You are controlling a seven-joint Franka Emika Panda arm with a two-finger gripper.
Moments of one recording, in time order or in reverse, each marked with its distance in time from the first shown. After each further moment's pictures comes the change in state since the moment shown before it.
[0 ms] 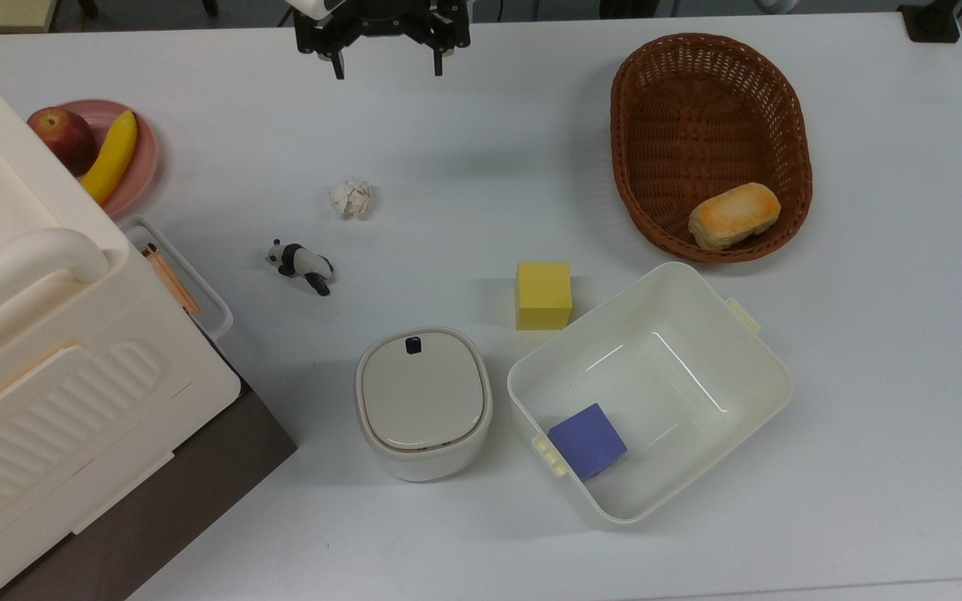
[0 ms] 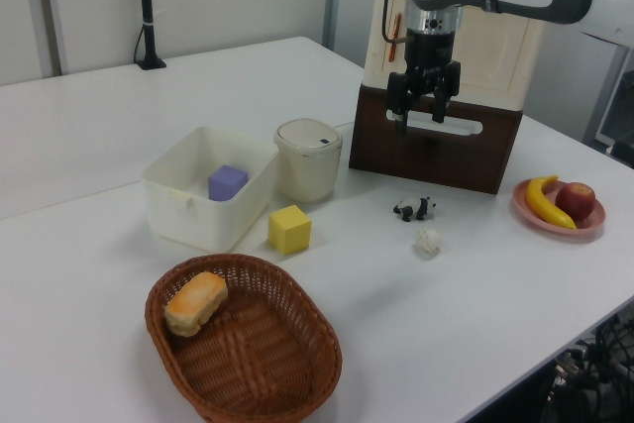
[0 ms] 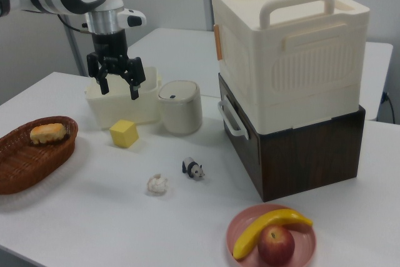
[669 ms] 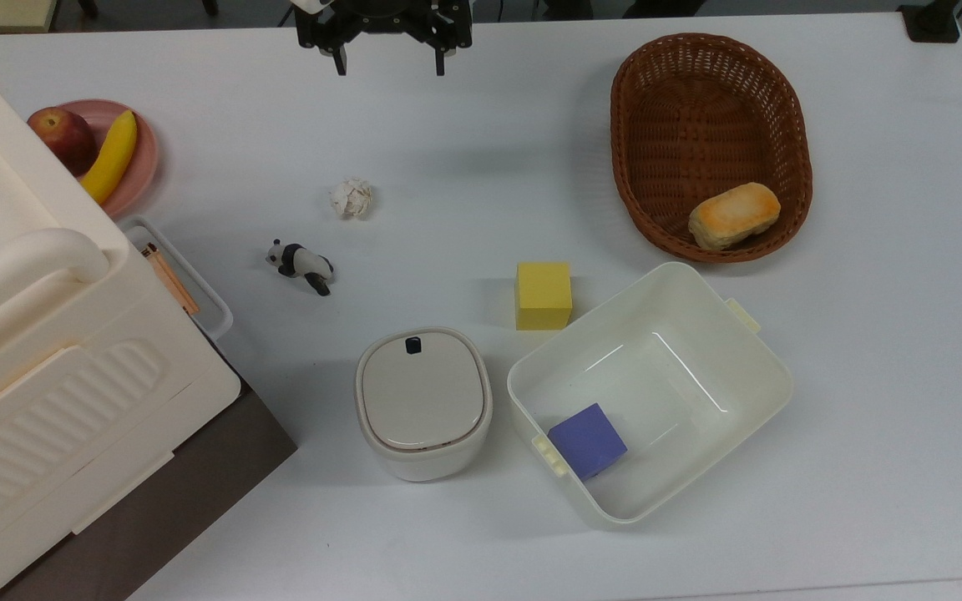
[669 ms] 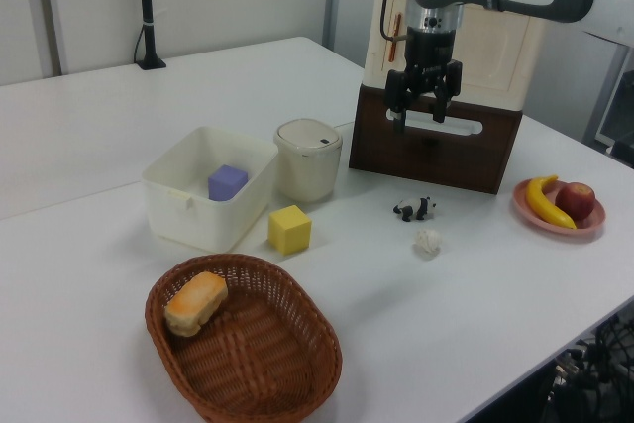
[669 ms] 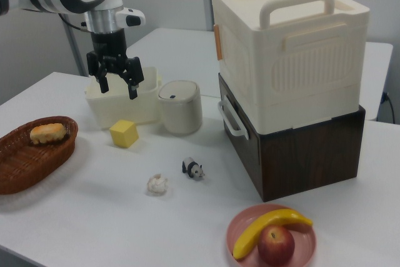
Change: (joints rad) arm 0.000 -0.004 0.000 0.000 0.009 0.000 0.053
